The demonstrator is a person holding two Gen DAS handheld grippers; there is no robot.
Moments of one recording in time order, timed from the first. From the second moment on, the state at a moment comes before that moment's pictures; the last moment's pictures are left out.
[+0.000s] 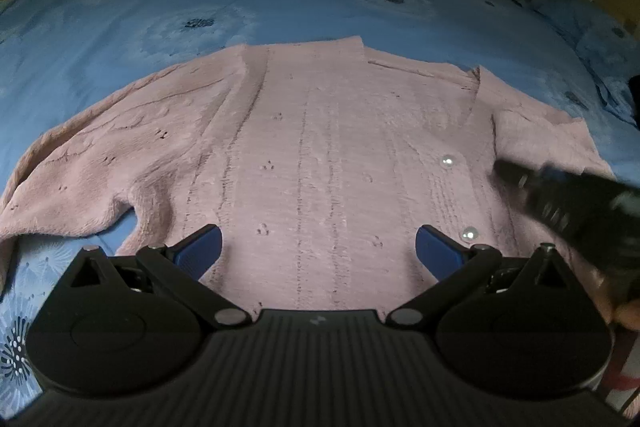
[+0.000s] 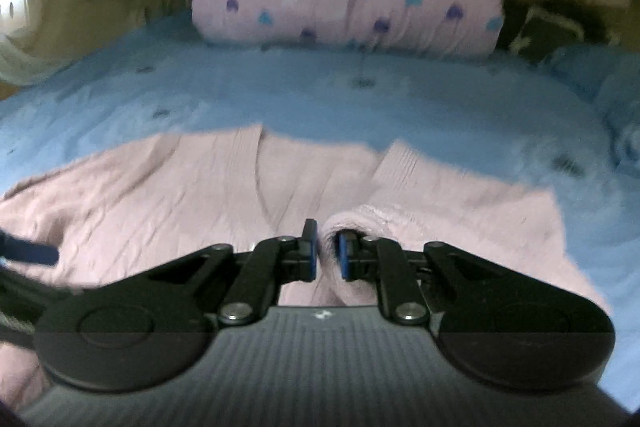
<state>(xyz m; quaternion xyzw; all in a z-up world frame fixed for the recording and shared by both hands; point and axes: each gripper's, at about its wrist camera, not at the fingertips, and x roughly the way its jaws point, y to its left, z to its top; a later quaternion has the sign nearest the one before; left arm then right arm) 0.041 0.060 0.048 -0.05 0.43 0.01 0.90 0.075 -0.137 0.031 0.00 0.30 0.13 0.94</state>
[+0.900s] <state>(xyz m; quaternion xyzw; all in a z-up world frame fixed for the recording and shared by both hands) 0.022 0.008 0.063 -0.01 0.41 -0.03 0.91 0.014 -0.251 0.085 0.11 0.27 0.09 0.95</state>
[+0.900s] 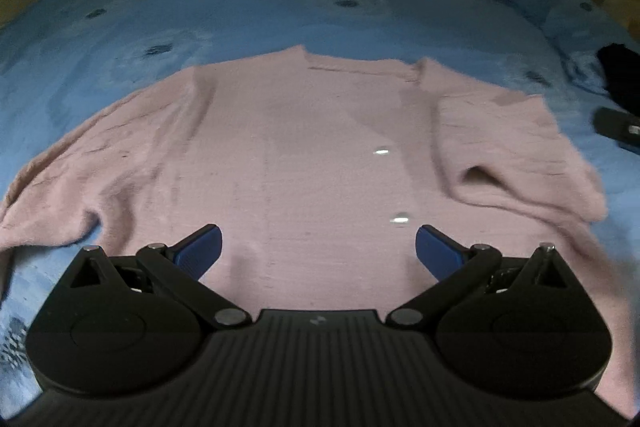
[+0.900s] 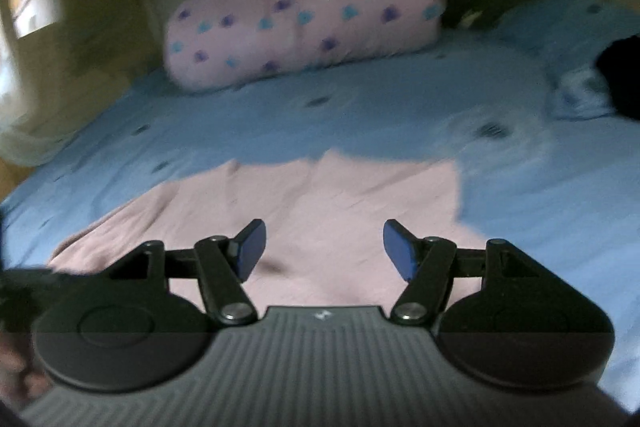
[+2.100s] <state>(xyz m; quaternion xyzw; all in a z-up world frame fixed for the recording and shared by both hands) 0.028 -0.274 0.016 0.26 0.31 -0.13 0.90 0.013 -0.383 0.050 0.33 0.30 -0.07 0.89</state>
